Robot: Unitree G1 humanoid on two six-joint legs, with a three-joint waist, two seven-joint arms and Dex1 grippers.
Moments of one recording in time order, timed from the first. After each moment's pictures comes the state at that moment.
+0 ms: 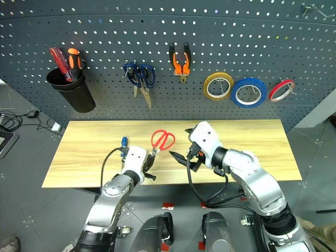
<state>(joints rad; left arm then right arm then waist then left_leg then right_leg) -0.13 0.19 -0.07 -0.06 0.05 0.53 -0.26 -0.37 -0.41 0.28 -0.52 0.29 0.78 0.54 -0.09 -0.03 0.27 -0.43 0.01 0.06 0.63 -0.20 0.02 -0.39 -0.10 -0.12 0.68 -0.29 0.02</state>
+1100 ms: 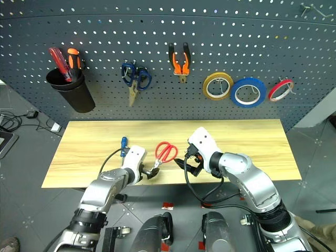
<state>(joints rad) -0.35 0.35 -0.12 0.14 -0.05 0.83 -0.47 -0.40 -0.39 0.30 -0.47 0.28 0.89 0.50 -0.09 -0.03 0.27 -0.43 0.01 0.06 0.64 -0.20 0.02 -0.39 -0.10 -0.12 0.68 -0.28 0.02</state>
